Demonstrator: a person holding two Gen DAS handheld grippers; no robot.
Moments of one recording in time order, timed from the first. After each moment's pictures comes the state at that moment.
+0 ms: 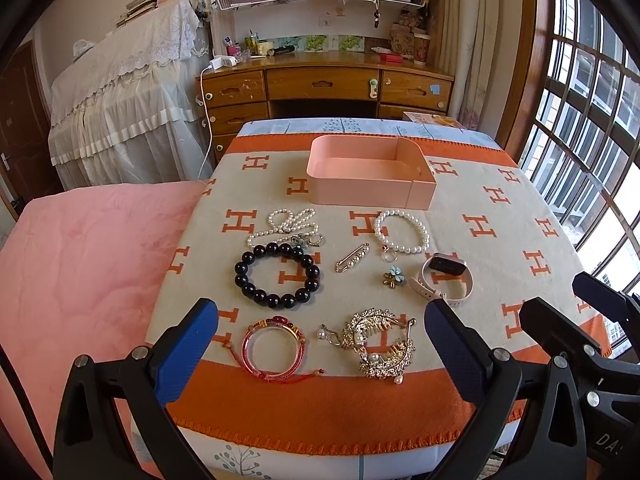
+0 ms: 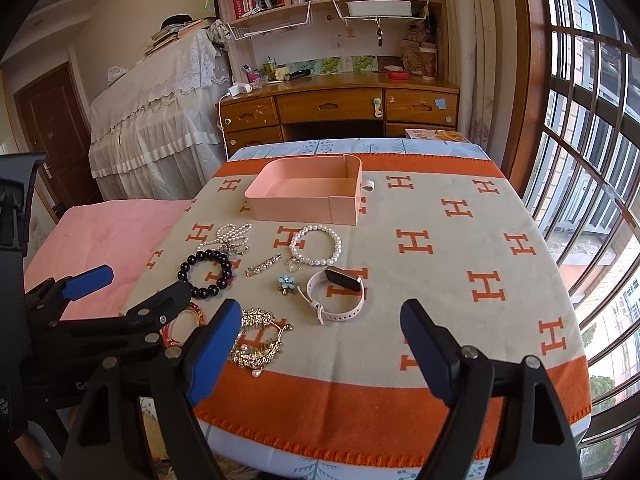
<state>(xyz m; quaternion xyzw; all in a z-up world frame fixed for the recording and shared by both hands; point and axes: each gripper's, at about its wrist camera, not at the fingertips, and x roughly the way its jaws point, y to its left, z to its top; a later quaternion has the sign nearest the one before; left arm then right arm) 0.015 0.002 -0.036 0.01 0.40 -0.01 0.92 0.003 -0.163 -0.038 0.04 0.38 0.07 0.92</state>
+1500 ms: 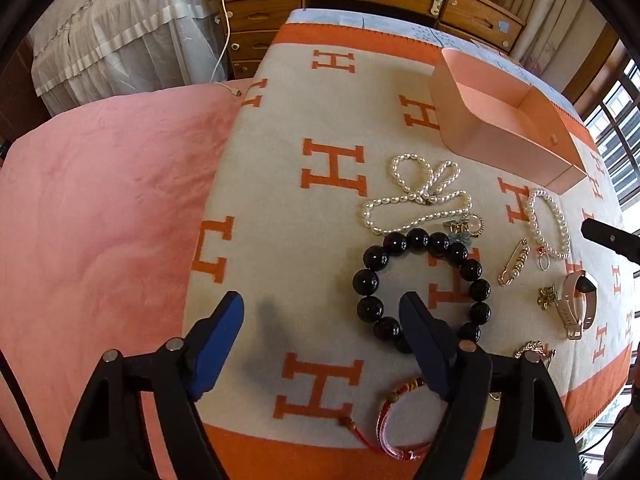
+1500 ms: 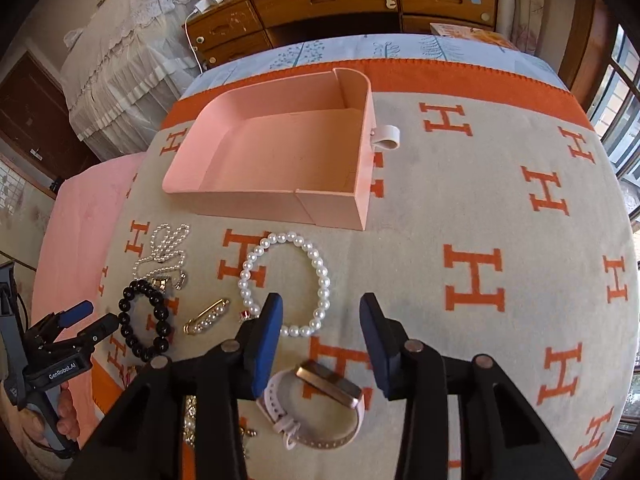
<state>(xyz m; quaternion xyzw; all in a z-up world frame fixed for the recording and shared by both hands) 0.158 0.119 -0.128 -0.03 0.58 0.00 0.82 0.205 -0.170 -0.124 0.08 0.57 0.11 0.81</state>
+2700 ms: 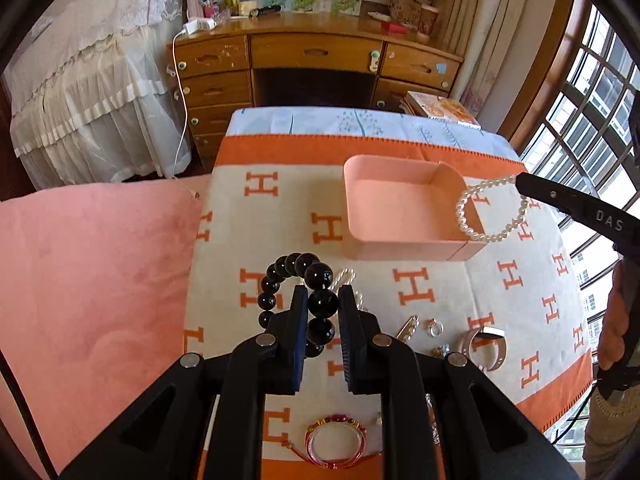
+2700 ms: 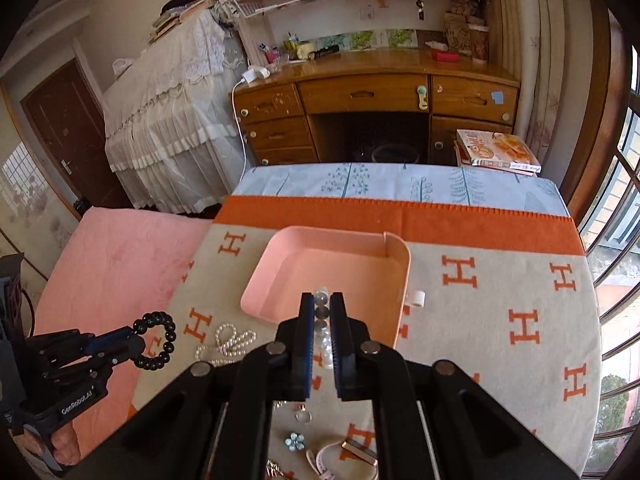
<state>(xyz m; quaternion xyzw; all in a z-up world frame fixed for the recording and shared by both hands) 0.181 0.066 -0.012 -0.01 0.49 -0.07 0.87 0.225 -0.153 -0.008 0.07 0.43 0.14 0.89</state>
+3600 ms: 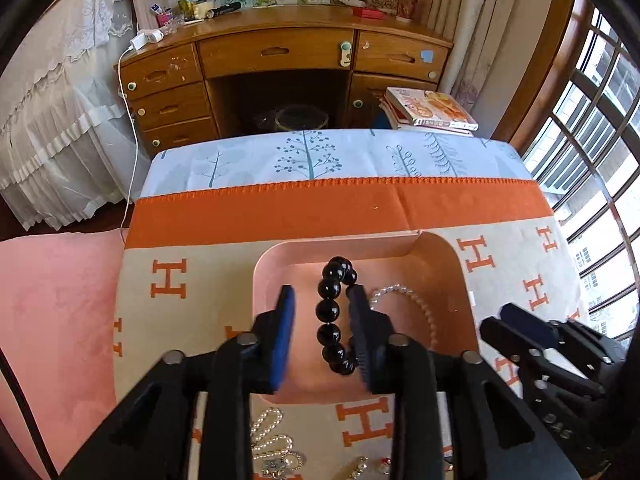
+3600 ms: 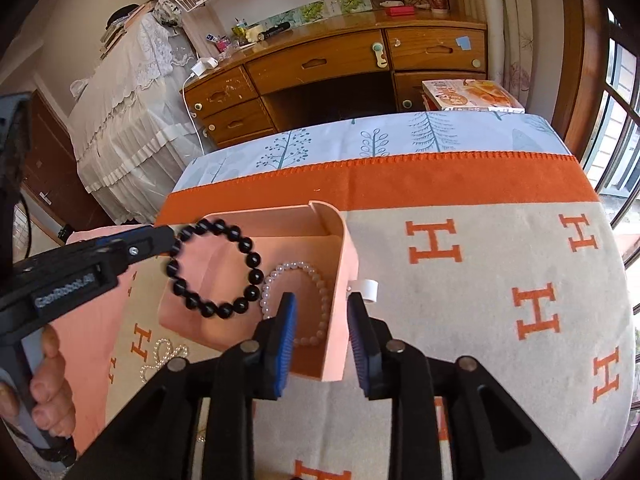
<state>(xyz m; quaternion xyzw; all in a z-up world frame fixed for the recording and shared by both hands) 0.322 -0.035 -0.050 0.03 0.51 -0.08 0.86 0.259 -0.202 -0.093 0.12 0.47 0.10 0.87</state>
